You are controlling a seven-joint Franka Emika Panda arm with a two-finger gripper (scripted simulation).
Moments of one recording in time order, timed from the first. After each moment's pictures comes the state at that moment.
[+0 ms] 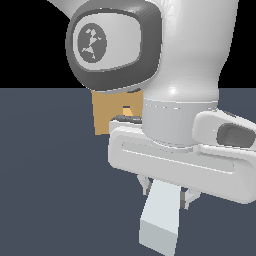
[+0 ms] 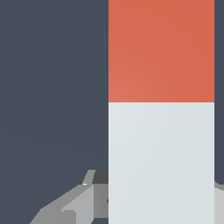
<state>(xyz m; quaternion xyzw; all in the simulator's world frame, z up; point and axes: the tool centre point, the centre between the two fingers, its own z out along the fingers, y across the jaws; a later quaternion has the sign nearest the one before) 0.062 -0.132 0.026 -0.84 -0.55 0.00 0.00</state>
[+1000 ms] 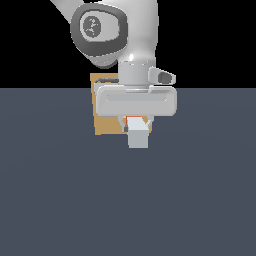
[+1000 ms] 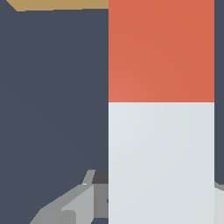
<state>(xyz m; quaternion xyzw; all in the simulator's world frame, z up) 0.020 0.030 0.088 -0.69 -0.72 0.00 0.00</state>
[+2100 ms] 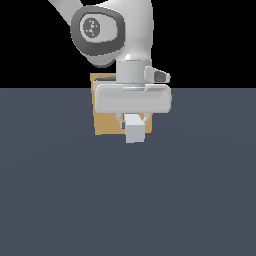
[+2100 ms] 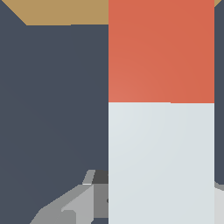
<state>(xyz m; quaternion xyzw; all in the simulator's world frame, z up) 0.013 0.050 0.092 -0.68 -0.73 0.00 0.00</state>
